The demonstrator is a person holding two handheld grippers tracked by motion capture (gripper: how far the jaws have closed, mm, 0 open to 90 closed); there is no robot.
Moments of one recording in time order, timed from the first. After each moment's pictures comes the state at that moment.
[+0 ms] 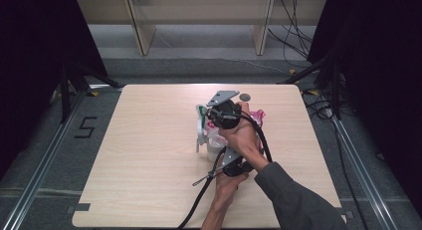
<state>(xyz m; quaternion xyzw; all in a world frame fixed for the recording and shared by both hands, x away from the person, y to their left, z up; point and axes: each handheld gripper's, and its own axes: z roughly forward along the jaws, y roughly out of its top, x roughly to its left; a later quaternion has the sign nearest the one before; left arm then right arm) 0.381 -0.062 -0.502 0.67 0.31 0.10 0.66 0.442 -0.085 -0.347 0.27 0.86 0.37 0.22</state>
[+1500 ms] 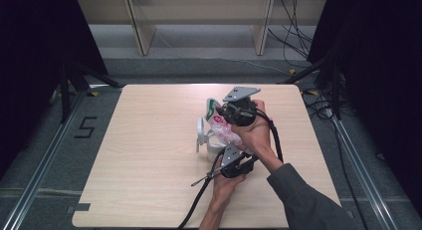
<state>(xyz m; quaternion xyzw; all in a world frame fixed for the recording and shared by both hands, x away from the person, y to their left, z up) 0.382 -0.057 -0.514 0.69 0.32 0.10 0.64 0.440 -0.118 -0.337 0.28 0.84 0.42 0.23</state>
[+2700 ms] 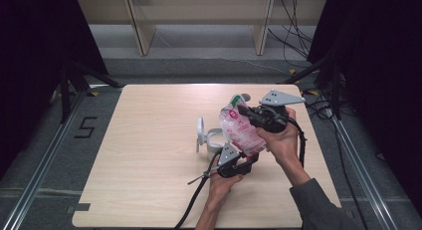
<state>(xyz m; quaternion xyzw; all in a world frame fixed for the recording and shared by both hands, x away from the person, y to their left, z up) 0.382 -0.047 -0.515 0.70 0.33 0.12 0.62 0.414 -0.186 -0.334 0.31 0.76 0.53 0.22</state>
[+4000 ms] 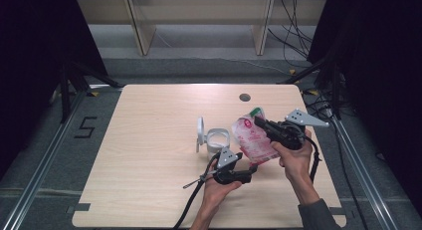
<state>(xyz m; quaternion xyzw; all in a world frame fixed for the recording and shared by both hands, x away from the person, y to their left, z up) 0.360 -0.037 -0.505 0.73 0.37 0.10 0.57 0.396 -0.235 -0.384 0.37 0.69 0.59 0.19</state>
